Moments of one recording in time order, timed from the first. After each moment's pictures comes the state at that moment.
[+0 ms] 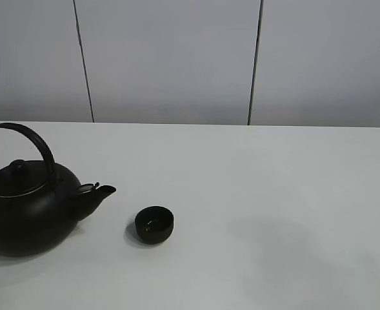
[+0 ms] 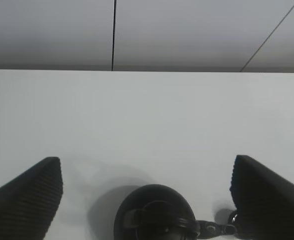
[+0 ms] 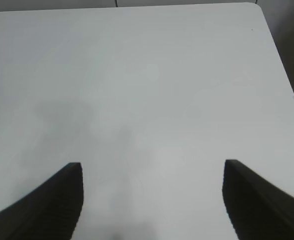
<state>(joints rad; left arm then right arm) 0.00 1.26 -1.38 -0.29 0.92 0.20 -0.02 0.00 -0.47 -0.01 1.08 -0.02</state>
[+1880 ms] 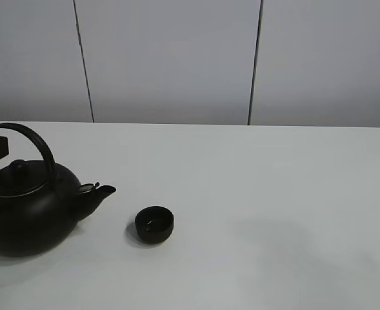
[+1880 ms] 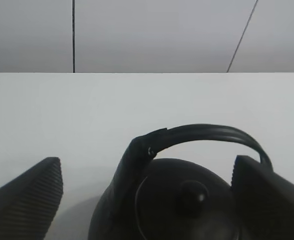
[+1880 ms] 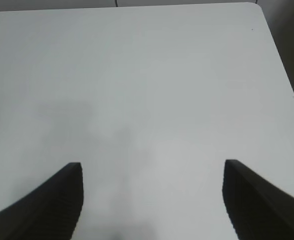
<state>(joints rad) 0.10 1.61 -0.20 0.54 -1.11 -0.25 -0.02 0.00 -0.47 -0.01 1.08 -0.02</state>
